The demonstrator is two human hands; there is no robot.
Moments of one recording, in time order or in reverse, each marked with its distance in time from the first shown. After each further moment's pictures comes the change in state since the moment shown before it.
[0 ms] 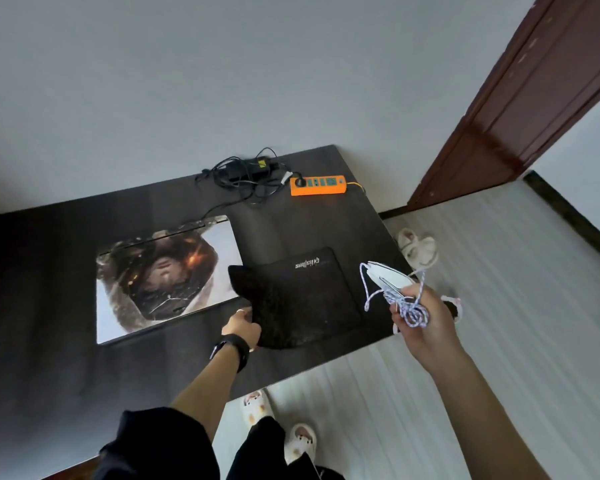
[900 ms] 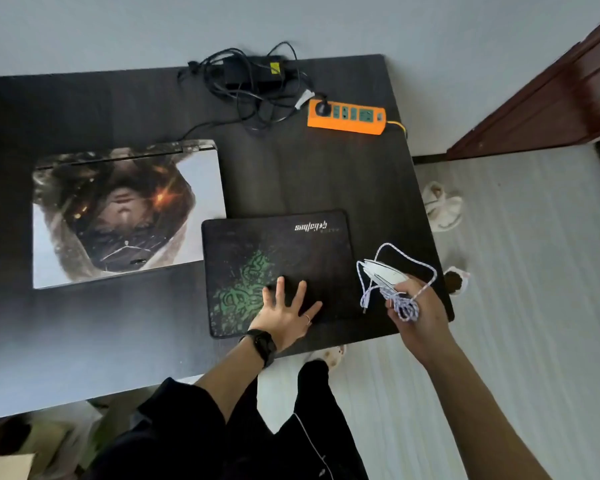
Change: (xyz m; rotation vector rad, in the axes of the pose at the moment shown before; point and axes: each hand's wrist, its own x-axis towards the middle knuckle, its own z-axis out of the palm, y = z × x) left_hand 0.042 -0.004 0.119 1.308 -0.202 0.731; right_hand 0.133 0.031 -0.019 -0.371 0.050 0.210
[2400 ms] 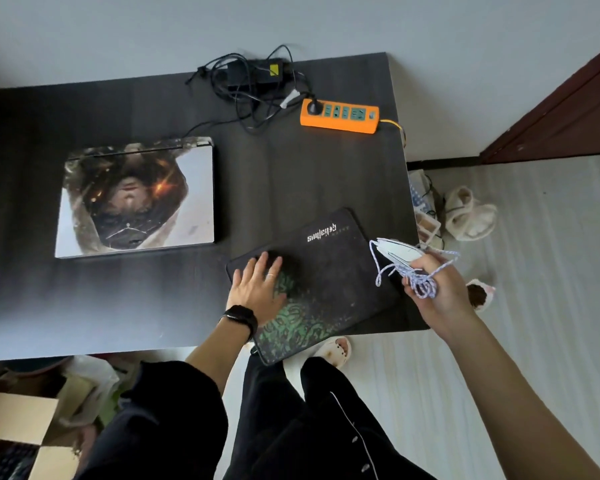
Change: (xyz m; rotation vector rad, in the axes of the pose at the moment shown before) left_hand 0.009 0.037 -0.038 -0.288 0.149 -0.497; right_hand 0.059 -0.076 -0.078 -0.014 -0.094 0.028
